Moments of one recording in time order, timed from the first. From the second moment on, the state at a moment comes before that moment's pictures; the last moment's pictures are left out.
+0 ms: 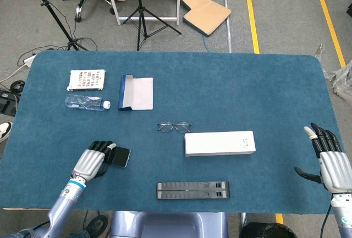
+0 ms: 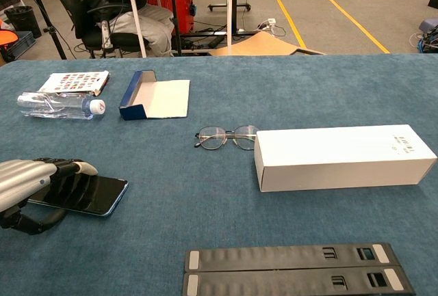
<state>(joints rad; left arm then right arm) -0.37 -1.58 0.02 -1.42 1.34 1.04 0.33 0.10 -1.09 0.07 -1.57 -1.54 1.49 0.16</state>
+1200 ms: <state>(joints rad) -0.68 -1.41 -0.14 -1.58 0.82 0.83 0.39 0.11 -1.11 0.07 -1.56 -1.51 1.44 0.13</state>
